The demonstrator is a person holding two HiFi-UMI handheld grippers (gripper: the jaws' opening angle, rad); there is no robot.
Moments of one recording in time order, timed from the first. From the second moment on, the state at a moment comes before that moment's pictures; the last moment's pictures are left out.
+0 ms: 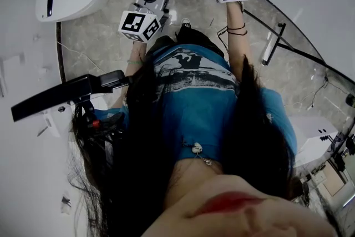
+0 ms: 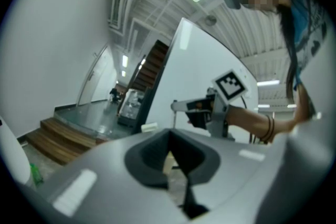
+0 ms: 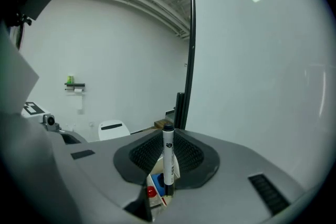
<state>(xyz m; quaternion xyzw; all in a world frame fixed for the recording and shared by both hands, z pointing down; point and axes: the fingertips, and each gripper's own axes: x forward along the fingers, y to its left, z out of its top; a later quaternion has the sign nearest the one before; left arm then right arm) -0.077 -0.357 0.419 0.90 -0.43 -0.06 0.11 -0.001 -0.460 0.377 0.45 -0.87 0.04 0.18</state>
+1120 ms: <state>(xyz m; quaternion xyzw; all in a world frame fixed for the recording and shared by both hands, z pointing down) -0.081 -0.358 0.421 0.89 -0.43 -0.05 0.11 -0.041 -0.472 0.484 0.37 -0.86 0.02 0.35</state>
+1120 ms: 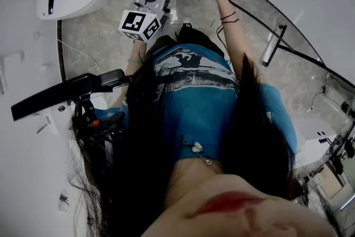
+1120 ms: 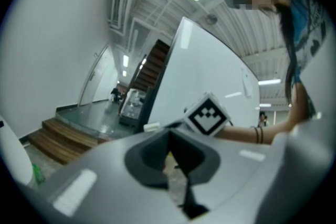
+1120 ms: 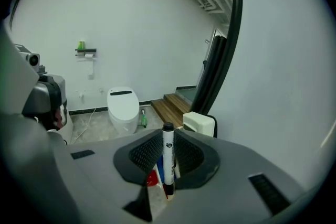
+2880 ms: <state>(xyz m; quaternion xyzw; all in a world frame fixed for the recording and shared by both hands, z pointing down) -0.048 -0.258 0.450 0.93 -0.34 -0.03 0.14 0.010 -0.274 0.483 0.48 -0.82 0.30 0.05</state>
